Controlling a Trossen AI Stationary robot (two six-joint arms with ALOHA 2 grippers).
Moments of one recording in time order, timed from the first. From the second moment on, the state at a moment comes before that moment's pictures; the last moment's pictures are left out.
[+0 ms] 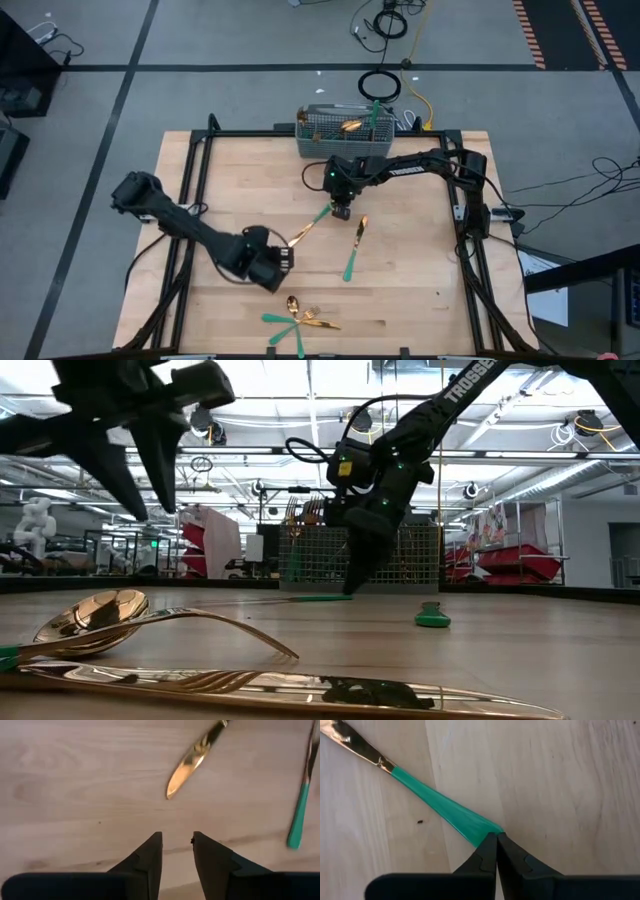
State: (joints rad) left arm -0.50 1.64 1.14 -0.90 -0.37 -2.02; right arm -0.30 2.00 1.24 -0.41 -0.19 -0.02
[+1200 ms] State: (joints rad) left arm -0.46 1.59 0.70 -0.23 -0.44 -2.27; right arm -0.30 2.01 1.24 -0.34 -0.18 0.02
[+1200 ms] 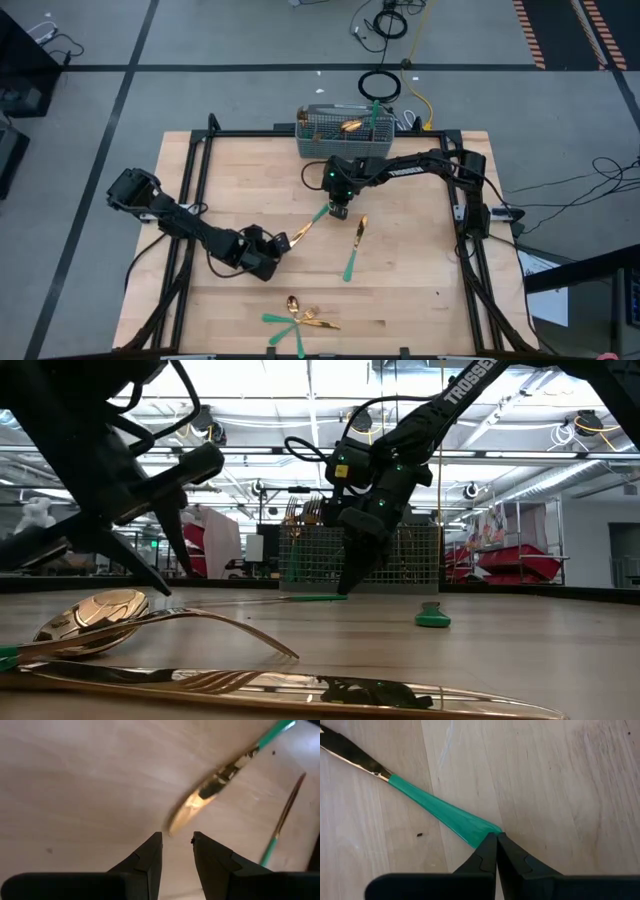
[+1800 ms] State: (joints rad) left arm -0.43 1.61 0.70 -0.19 -0.43 -2.26; right arm -0.30 2.01 1.24 -0.31 -0.18 0.05
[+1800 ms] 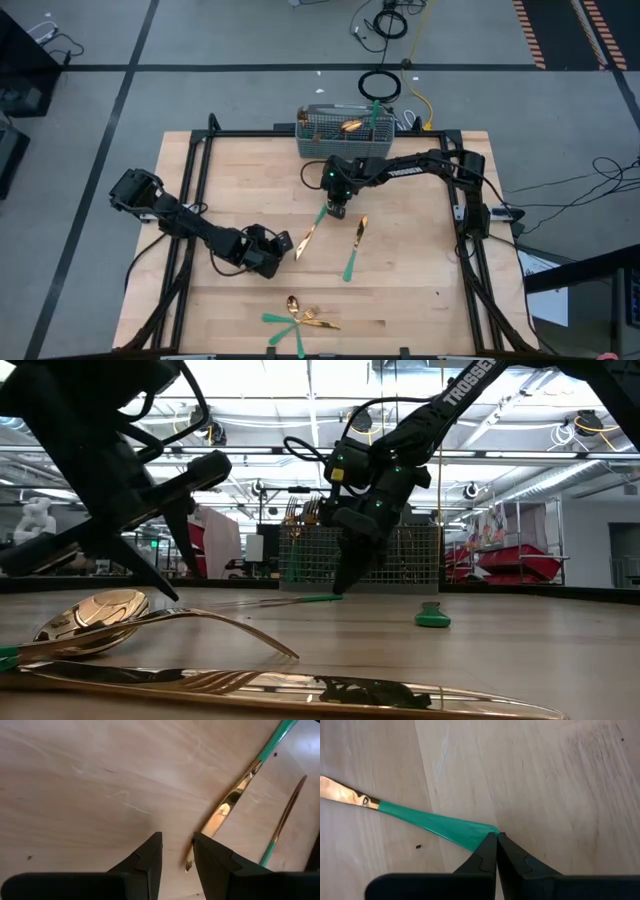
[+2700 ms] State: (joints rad) left arm -0.46 1.61 0.70 -0.13 -0.41 -2.30; right arm -0.26 2.01 1.24 -0.34 -0.18 0.11
